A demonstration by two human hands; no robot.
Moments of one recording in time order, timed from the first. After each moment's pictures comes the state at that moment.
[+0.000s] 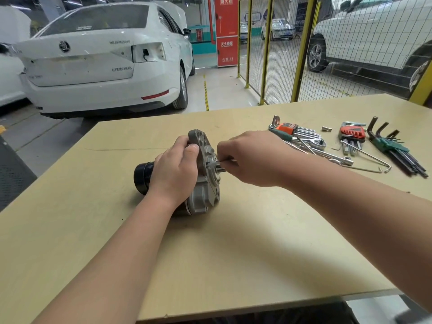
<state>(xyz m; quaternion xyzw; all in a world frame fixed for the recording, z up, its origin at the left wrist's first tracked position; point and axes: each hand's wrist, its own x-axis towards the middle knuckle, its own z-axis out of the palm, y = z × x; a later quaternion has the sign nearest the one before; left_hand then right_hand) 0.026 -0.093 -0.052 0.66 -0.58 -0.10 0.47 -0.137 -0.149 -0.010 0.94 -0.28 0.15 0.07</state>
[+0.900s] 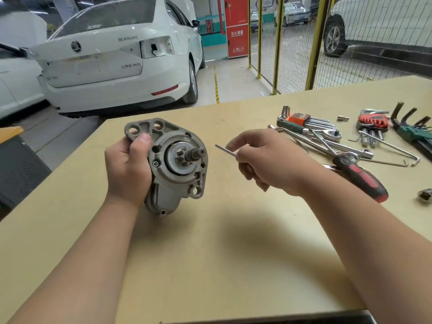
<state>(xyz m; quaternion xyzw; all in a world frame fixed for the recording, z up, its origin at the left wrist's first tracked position) 0.070 -0.085 -0.055 0.54 -0.51 -0.05 0.67 -0.152 -0.150 -0.032 0.77 -0.37 0.30 -0.43</state>
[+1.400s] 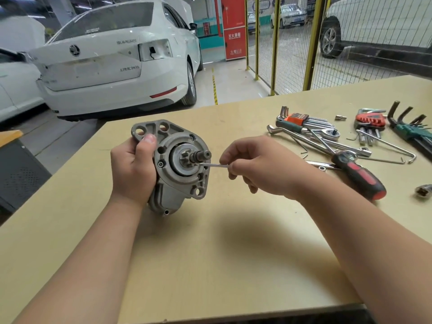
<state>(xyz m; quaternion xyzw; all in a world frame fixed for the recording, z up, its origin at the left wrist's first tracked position) 0.072 -0.088 -0.056 0.54 -0.51 -0.05 0.67 -0.148 -0.142 -0.036 0.79 -0.34 0.28 -0.43</state>
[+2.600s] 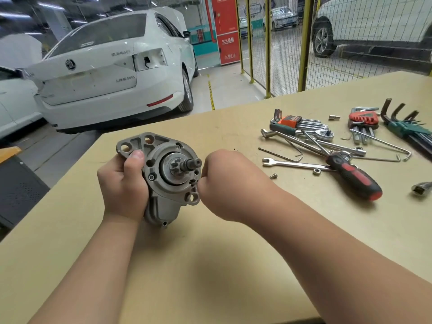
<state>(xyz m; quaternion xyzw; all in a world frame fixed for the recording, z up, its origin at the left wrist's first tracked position) 0.069 -0.085 -0.058 0.55 -0.50 0.00 0.67 -0.115 -0.104 -0.019 0.84 -0.43 0.21 -0.24</state>
